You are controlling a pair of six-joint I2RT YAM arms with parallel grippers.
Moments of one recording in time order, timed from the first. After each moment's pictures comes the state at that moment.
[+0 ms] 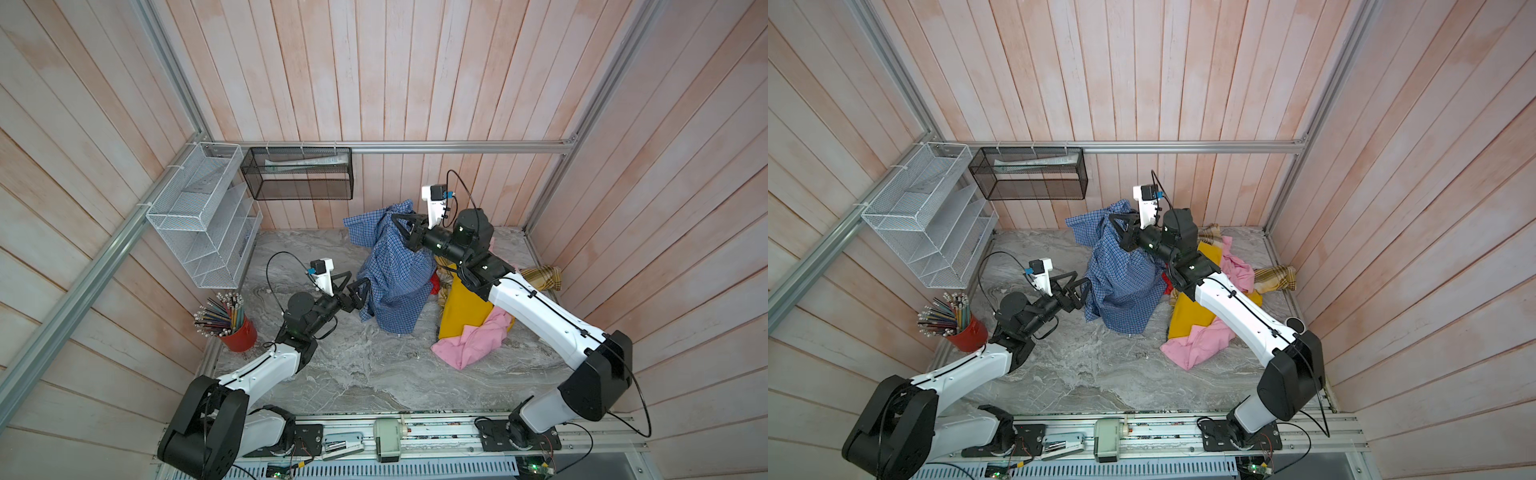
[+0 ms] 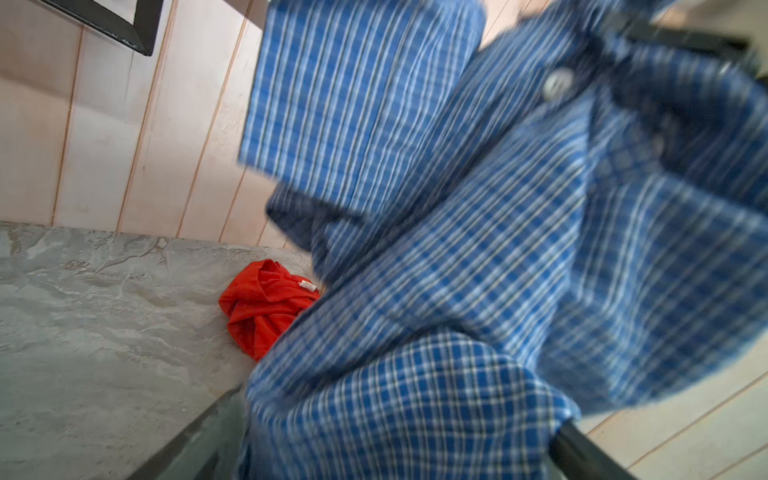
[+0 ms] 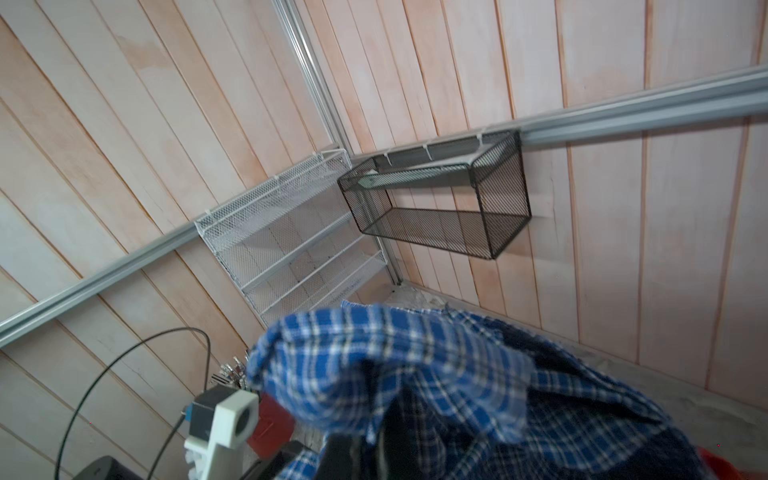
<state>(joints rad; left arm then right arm) -0.37 1.27 0.50 0.85 0.37 -0.57 0.61 1.53 1.38 0.17 -0.33 0.42</state>
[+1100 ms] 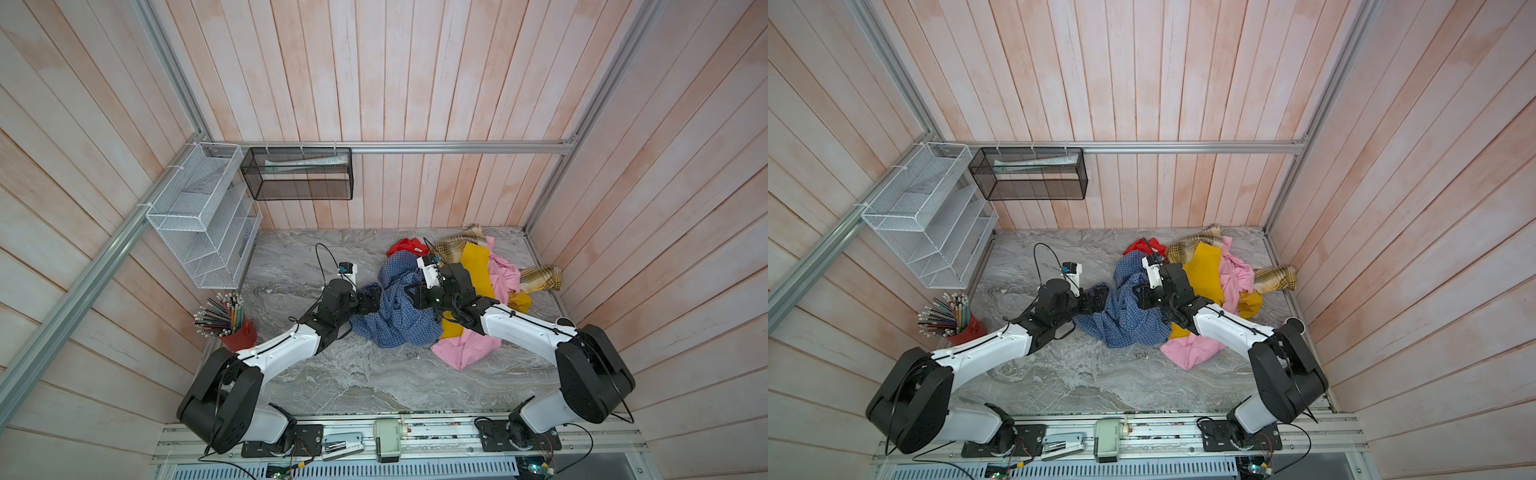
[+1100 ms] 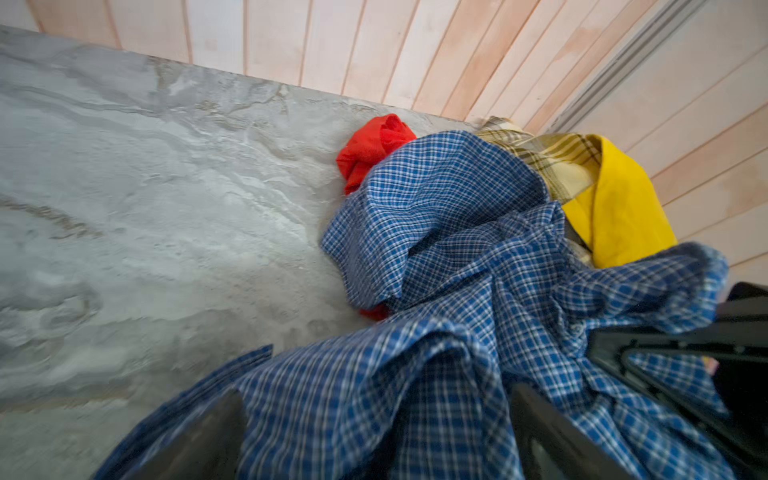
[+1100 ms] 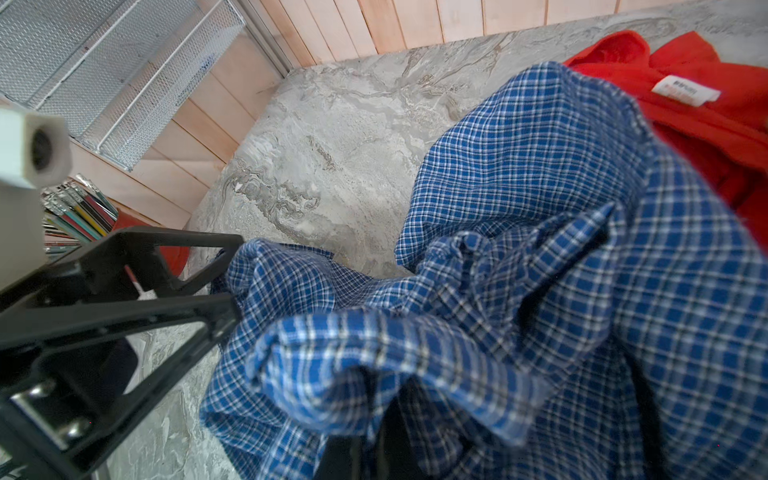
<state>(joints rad) -0.53 1.36 0.70 0.21 -0.04 -0.43 0.60 1.53 0.89 0.13 -0.27 0.40</state>
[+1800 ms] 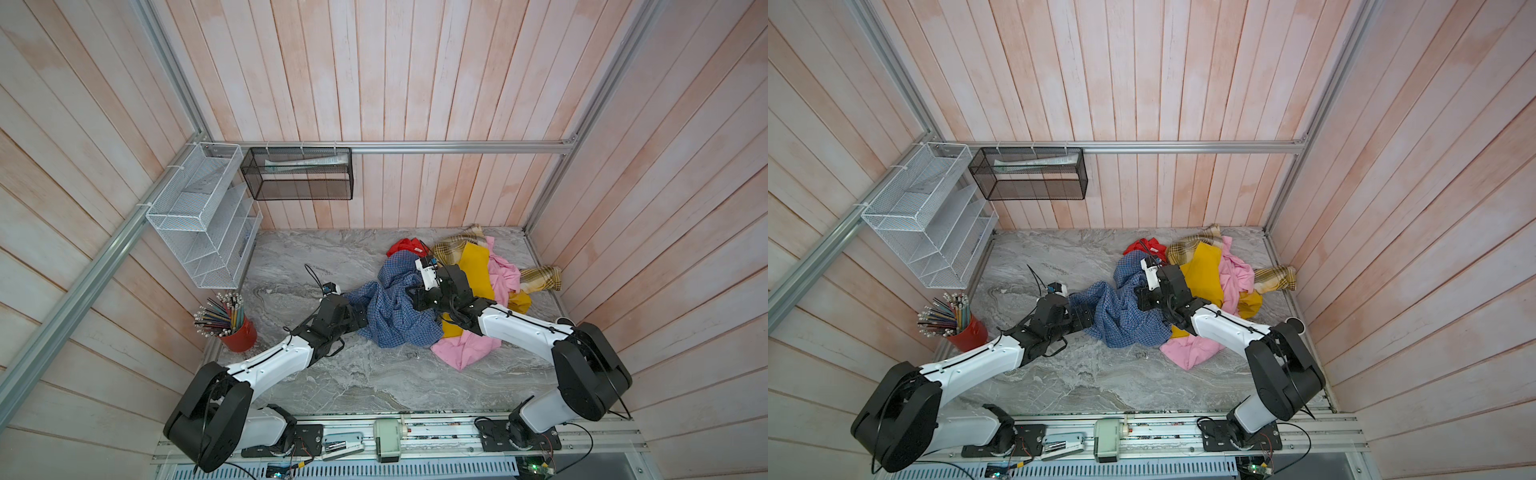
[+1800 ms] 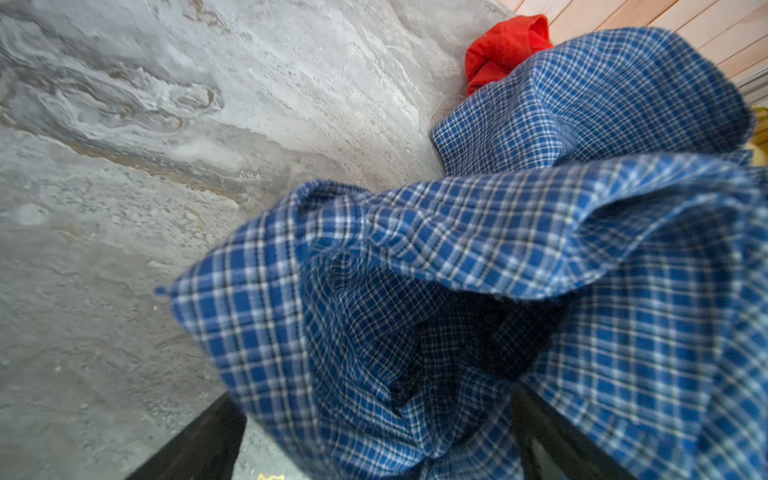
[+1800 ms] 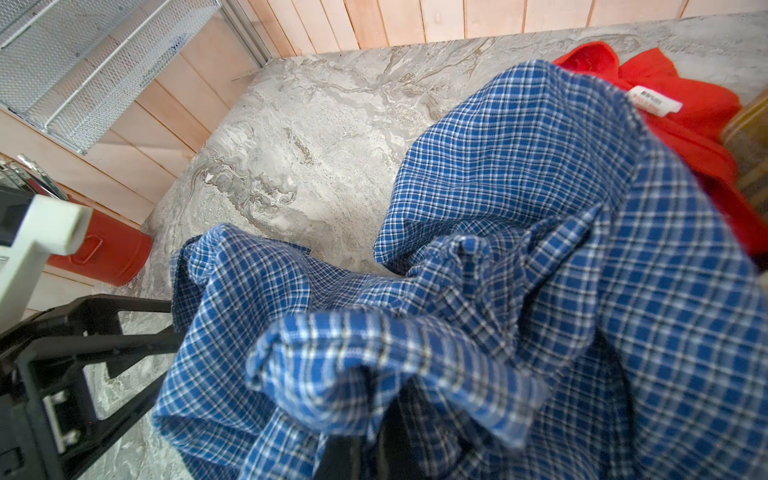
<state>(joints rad) -0.53 1.34 0.60 0.02 -0.09 -0.71 0.61 1.54 0.89 0.13 -0.20 0.34</state>
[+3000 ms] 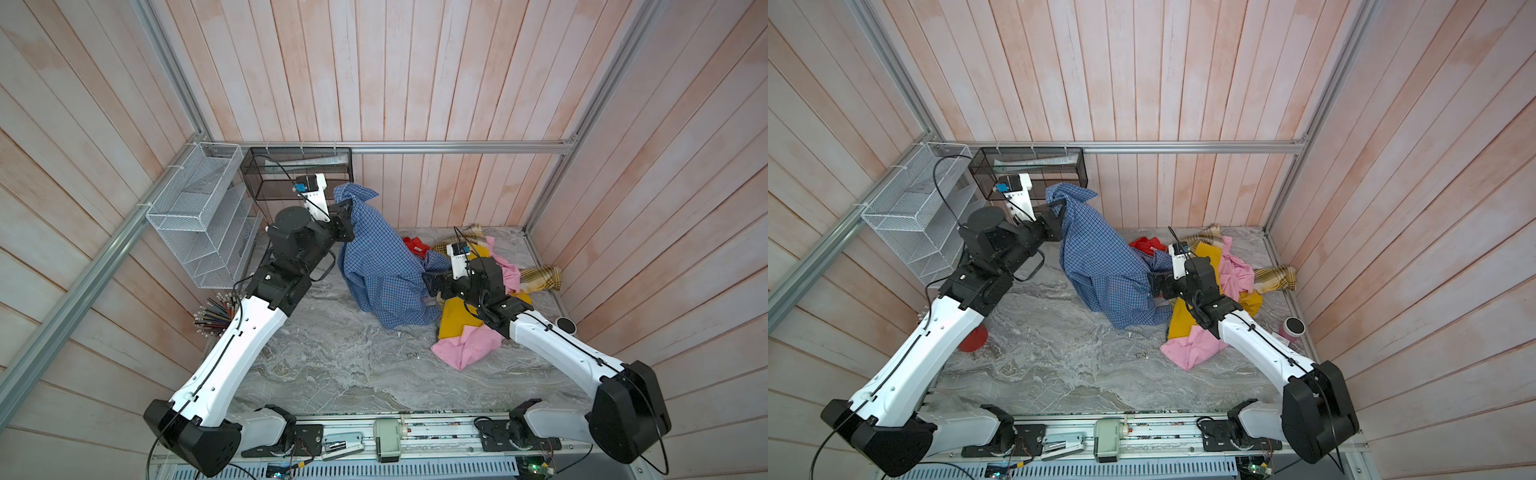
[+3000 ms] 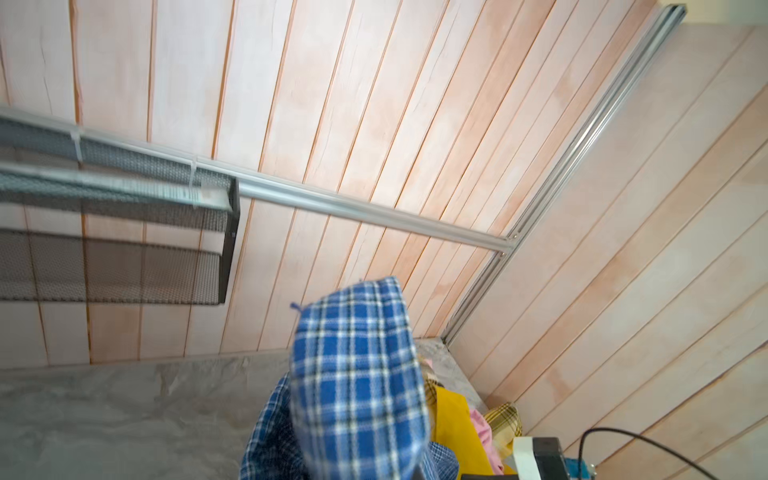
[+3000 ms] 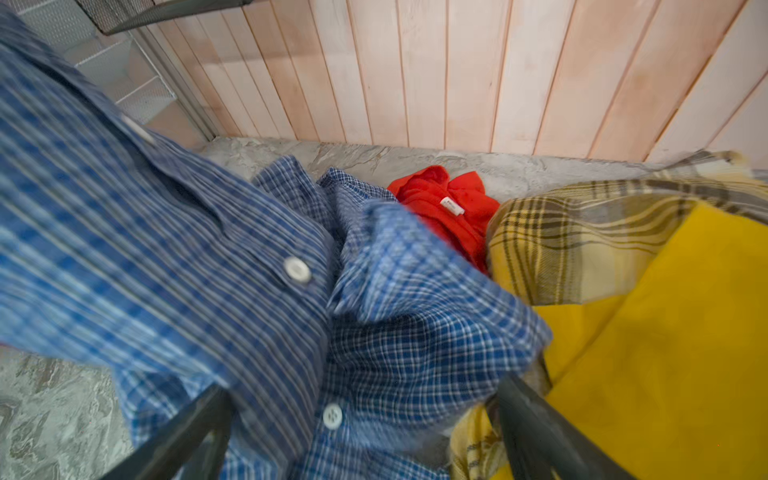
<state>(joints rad) -0.44 1.29 1.54 -0.19 0.00 -0.36 0.47 1.28 0.88 0.00 -0.08 0.22</state>
